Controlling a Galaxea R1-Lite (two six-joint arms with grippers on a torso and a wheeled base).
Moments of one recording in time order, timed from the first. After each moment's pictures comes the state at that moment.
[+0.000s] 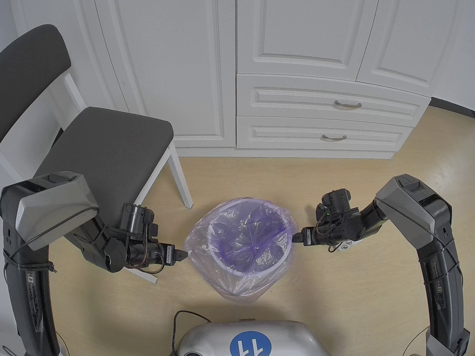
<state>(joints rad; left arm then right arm) -0.25 2.30 -0.87 -0.64 -0.09 -0.12 0.25 2.61 -1.50 -0.28 0.20 0.17</state>
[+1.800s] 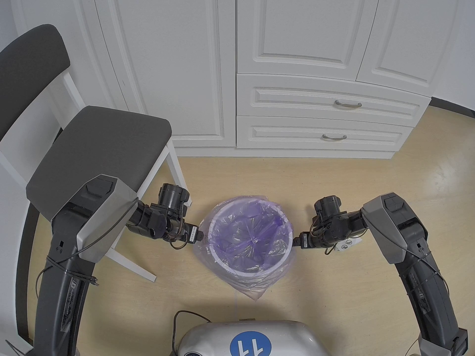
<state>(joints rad) -0.30 2.64 -1.63 -0.16 0.07 0.01 0.22 2.88 -1.95 0.00 0.14 0.18</state>
